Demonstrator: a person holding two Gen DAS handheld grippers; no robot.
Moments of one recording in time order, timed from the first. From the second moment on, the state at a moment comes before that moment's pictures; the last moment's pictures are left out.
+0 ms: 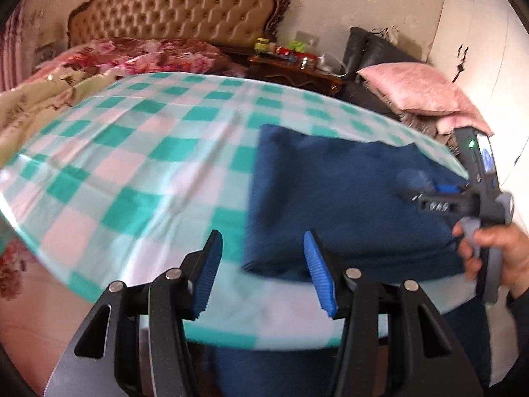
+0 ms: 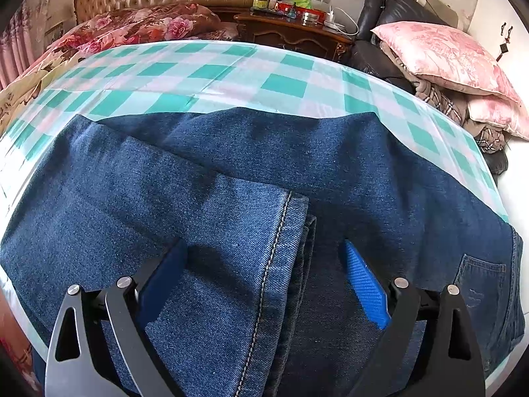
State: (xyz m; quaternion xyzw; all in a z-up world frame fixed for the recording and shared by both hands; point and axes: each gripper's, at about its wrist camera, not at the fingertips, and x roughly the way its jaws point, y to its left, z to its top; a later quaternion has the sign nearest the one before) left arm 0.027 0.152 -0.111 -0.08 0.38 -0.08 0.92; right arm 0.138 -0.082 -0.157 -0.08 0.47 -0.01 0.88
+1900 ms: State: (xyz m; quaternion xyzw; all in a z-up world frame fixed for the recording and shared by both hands) left arm 0.143 0.133 -0.101 -0.08 0.40 -0.12 0.91; right arm 0.148 -0.136 -0.119 0.05 0.47 0.04 0.88
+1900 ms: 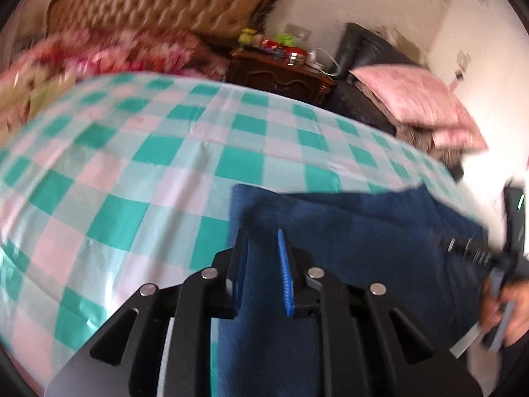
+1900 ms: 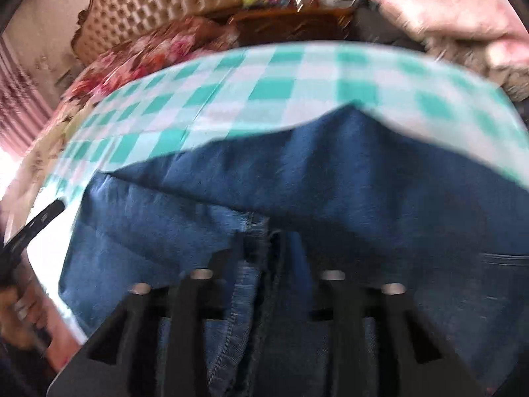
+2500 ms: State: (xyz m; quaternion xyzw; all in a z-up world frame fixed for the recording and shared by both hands) left arm 0.067 0.123 -0.128 -0.08 0.44 -0.05 0.89; right arm 0.120 -0.052 -0.156 -0.04 0.47 0.03 0.88
